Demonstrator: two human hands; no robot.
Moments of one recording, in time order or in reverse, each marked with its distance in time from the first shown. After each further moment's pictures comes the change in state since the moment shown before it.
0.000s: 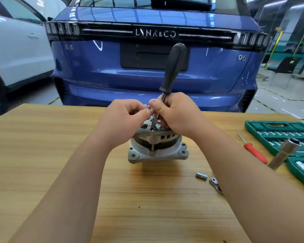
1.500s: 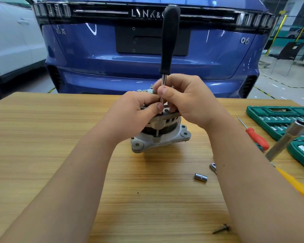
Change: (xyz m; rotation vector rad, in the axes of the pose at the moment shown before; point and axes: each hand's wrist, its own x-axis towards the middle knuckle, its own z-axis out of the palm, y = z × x) left_hand -0.007 0.000 0.019 0.022 -0.208 0.175; right_hand -0.017 0.012 -0.010 0.221 0.015 -0.128
